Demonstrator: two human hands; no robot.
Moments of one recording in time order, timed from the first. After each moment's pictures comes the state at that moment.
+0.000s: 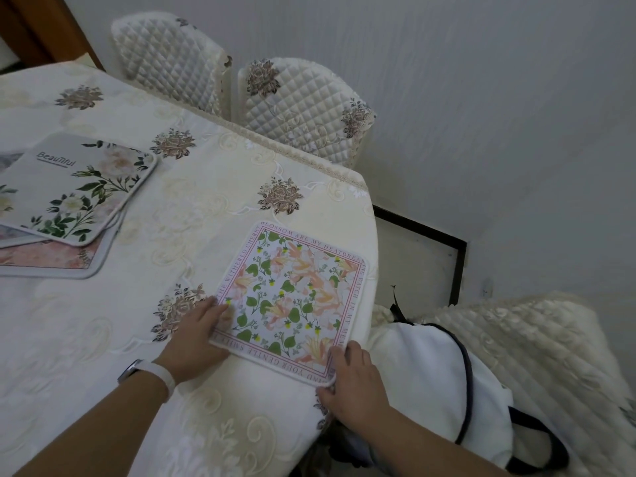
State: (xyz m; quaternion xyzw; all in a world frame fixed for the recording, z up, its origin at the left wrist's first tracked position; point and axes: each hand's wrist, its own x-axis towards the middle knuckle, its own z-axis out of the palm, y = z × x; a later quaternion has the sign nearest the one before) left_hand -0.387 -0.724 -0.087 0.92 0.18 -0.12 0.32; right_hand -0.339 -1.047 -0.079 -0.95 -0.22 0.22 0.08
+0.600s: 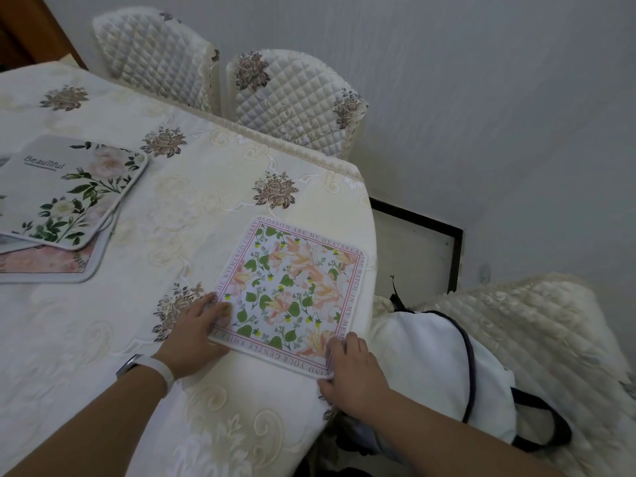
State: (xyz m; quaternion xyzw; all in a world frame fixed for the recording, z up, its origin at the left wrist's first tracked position) left_hand -0.384 -0.713 -0.088 0.94 0.15 -0.14 0.29; right_hand -0.340 -1.040 -0.085 -0.94 -0.25 0.22 0.06
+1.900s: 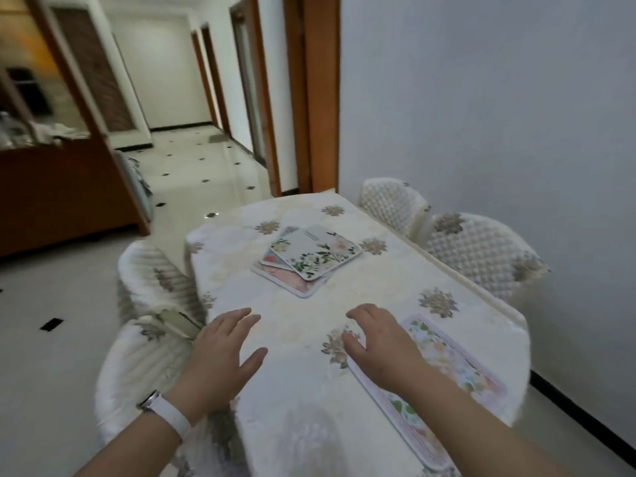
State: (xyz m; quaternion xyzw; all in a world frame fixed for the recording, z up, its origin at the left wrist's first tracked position) left_hand -0.644 -0.768 0.151 0.92 0.35 0.18 0.05; right_hand -0.387 -0.907 0.144 -0.77 -0.59 0.05 0.25
